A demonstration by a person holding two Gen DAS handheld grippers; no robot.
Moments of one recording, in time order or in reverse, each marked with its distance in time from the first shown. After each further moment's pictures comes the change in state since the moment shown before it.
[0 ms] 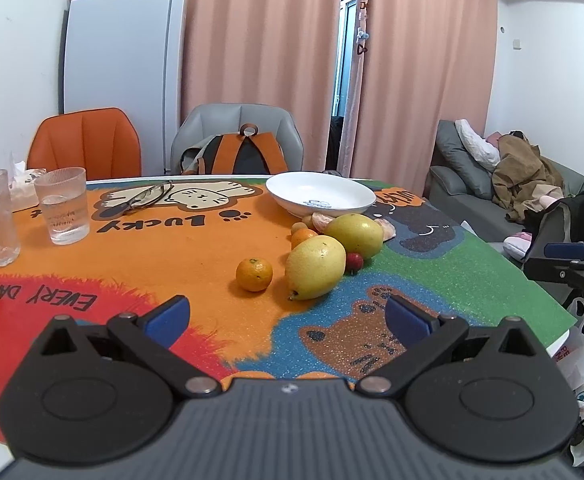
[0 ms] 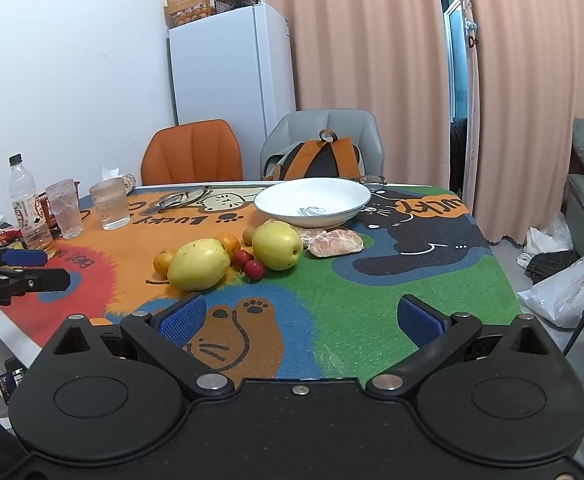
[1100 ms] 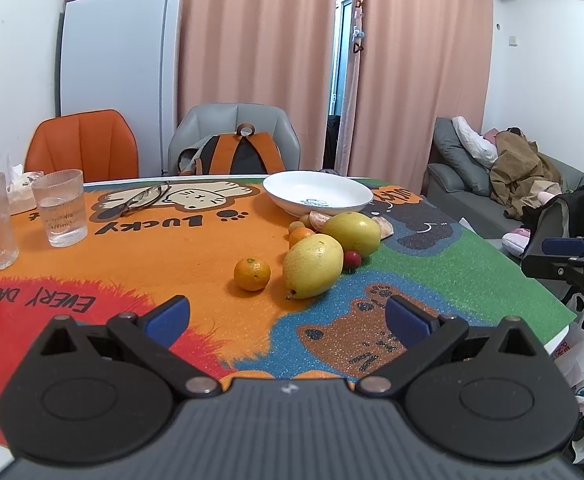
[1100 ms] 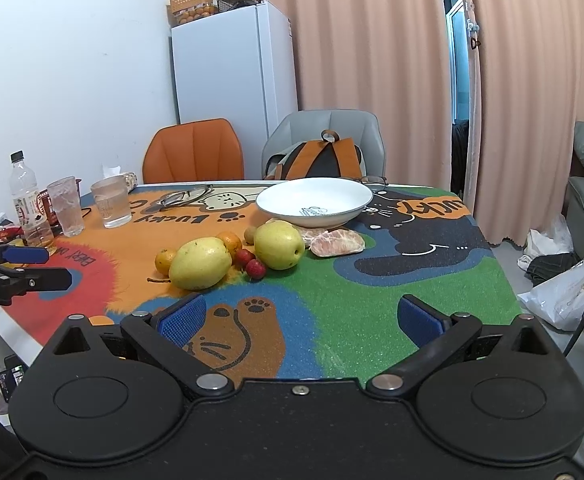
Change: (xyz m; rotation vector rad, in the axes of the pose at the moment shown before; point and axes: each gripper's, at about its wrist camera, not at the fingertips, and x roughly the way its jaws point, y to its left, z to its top) left arm 0.001 -0.001 0.000 0.011 0.003 -0.006; right arm 0.000 0.002 0.000 -0.011 0.000 -0.001
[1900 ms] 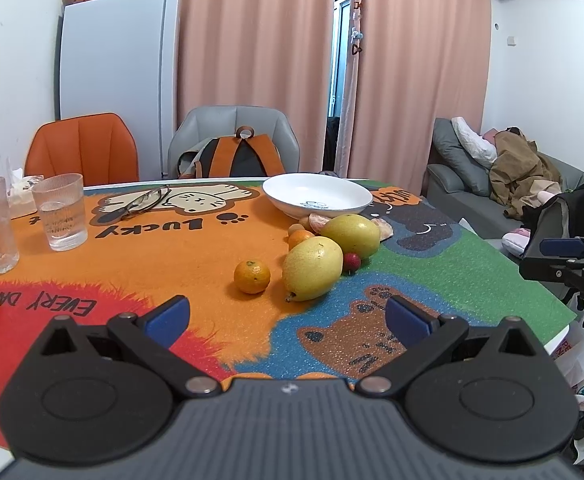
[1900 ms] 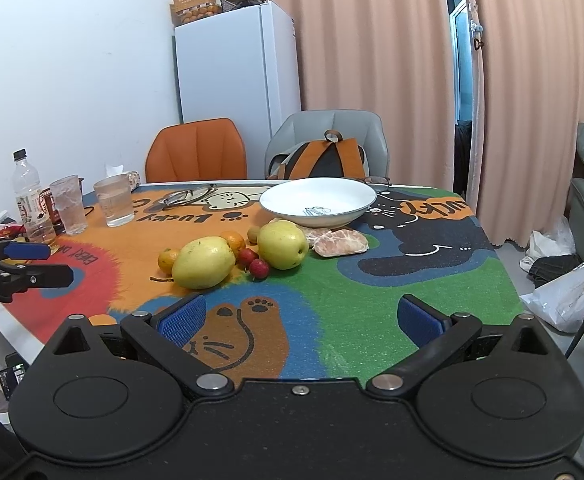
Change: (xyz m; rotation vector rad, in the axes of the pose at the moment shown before) left arm -0.001 -0.001 0.002 0.006 -0.005 0.003; right arm 0.001 0.002 0.000 -0.005 0.002 0.007
